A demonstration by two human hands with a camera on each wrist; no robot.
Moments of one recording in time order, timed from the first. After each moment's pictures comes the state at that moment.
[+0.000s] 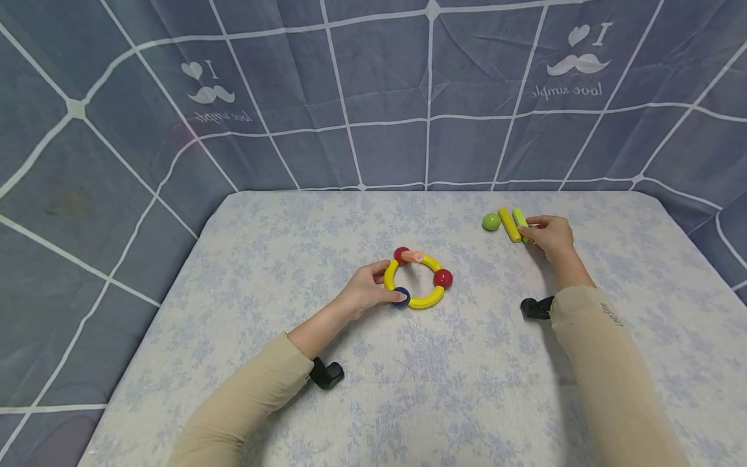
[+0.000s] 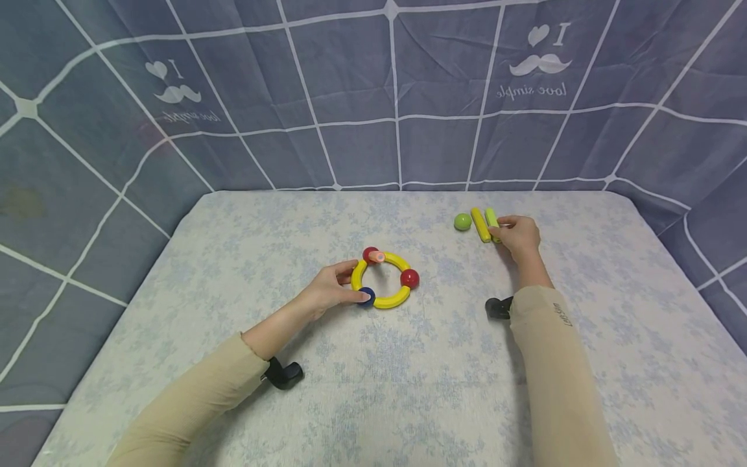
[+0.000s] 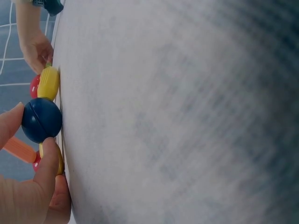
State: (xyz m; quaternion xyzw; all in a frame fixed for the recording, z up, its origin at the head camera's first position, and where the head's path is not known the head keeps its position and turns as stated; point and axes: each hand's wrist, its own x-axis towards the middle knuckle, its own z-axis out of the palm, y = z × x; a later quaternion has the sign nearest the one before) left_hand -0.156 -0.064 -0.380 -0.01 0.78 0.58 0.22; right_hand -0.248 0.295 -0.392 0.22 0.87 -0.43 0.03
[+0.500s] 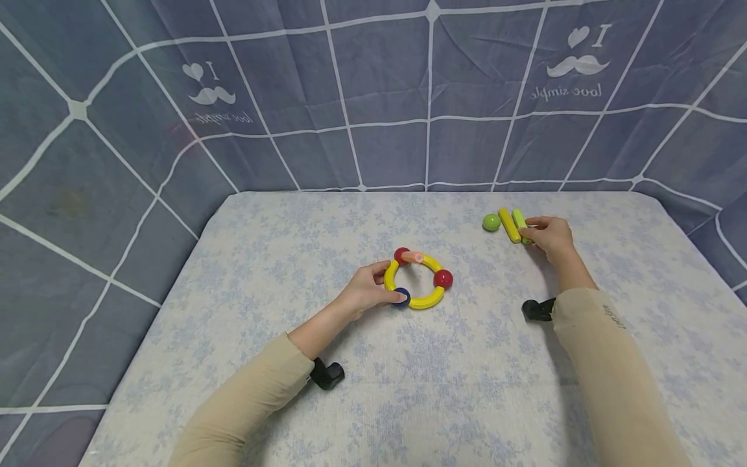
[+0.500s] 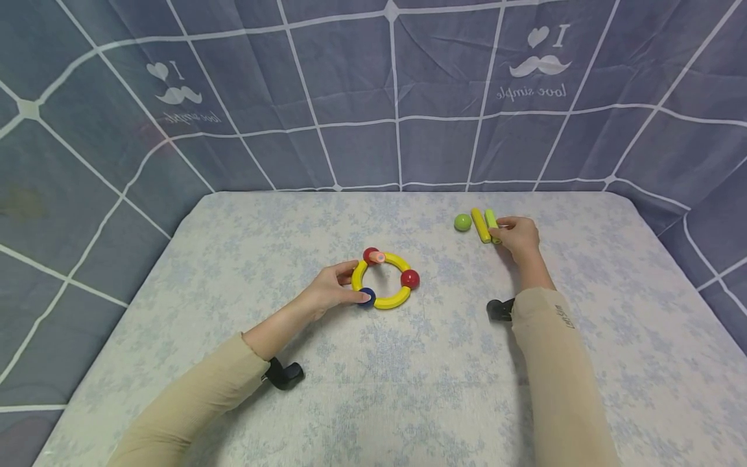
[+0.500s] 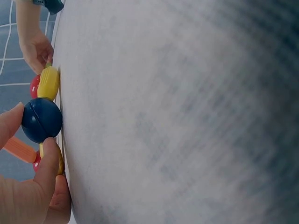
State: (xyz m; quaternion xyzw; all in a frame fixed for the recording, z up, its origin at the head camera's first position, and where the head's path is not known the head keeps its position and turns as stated) left_hand -0.156 -0.064 -0.381 -0.01 0.78 0.58 0.22; right_hand -0.244 0.295 -0.389 0.19 0.87 -0.45 0.04
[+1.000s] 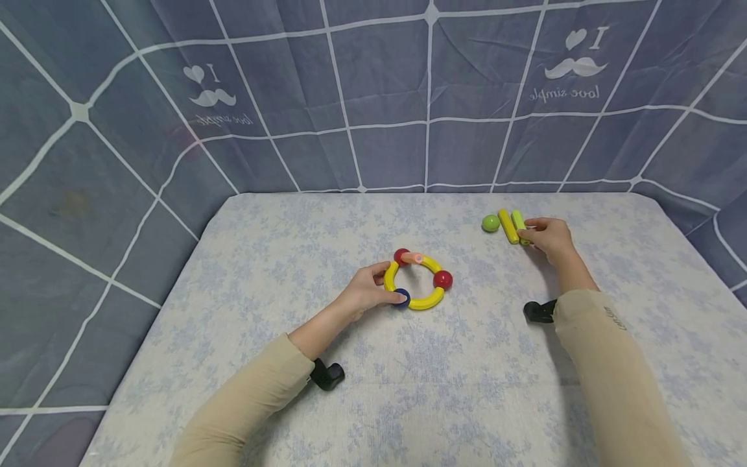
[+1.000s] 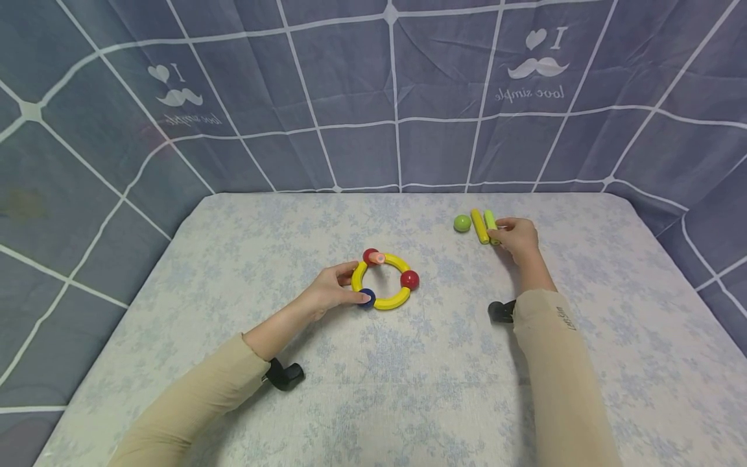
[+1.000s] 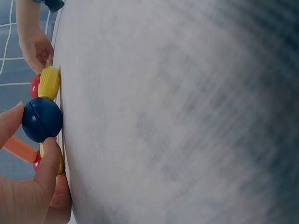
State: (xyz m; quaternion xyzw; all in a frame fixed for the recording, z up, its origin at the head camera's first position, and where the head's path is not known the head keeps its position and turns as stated) left_hand -0.156 -0.062 -0.381 -0.01 0.79 0.58 0.22; right_hand -0.242 0.296 -0.388 0.18 0.87 -0.46 0.05
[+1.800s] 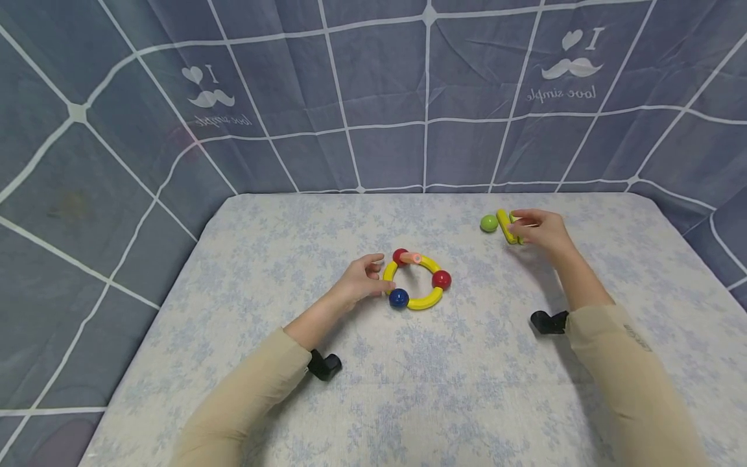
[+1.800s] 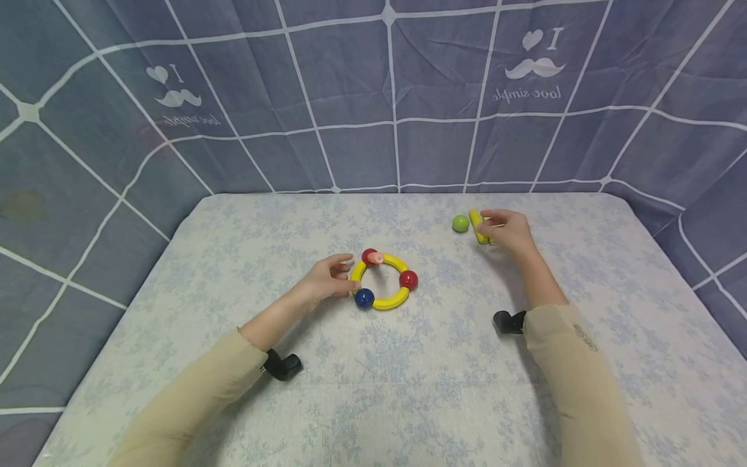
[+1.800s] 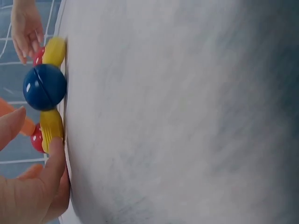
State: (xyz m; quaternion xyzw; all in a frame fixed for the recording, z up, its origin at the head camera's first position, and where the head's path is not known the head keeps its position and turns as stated) left_hand -0.171 -0.073 -0.381 -0.01 0.79 0.58 0.21; right_hand -0.219 0.281 -0.358 0.05 0.86 -0.50 0.03
